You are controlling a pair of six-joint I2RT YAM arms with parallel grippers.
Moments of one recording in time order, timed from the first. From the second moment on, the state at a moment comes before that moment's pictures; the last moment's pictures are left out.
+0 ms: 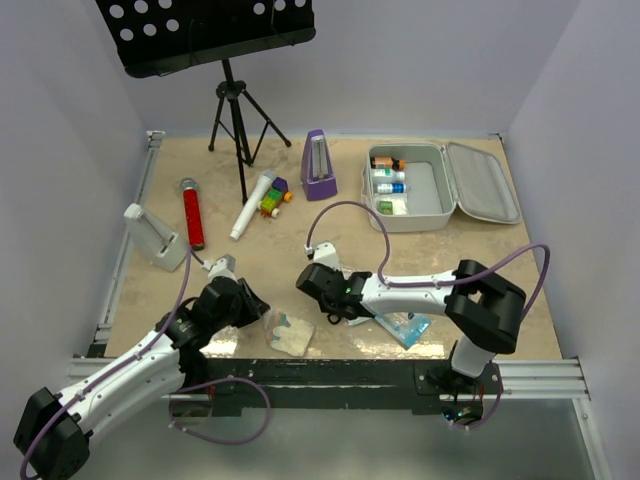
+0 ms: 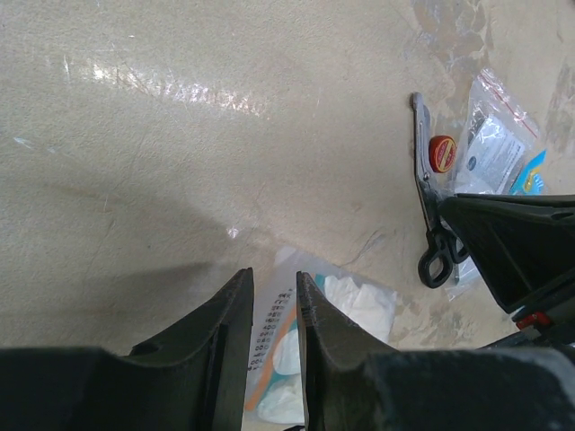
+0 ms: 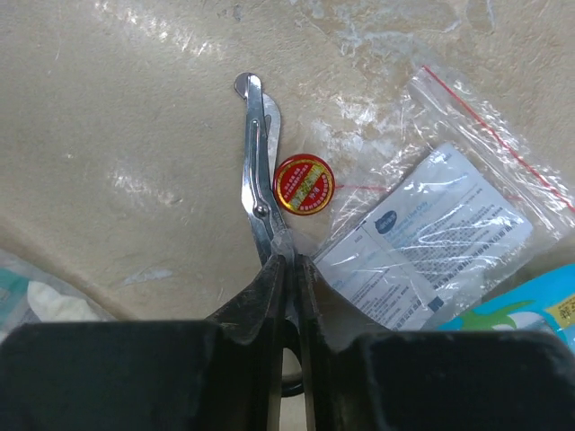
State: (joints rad) left arm -0.67 0.63 0.23 -0.35 -0.10 -0.99; right arm 1.14 1.69 0.93 -0.29 0.49 0.66
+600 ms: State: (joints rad) left arm -0.67 0.62 0.22 -0.34 -0.10 -0.99; right arm 1.12 1.71 1.28 -0.25 0.45 0.61
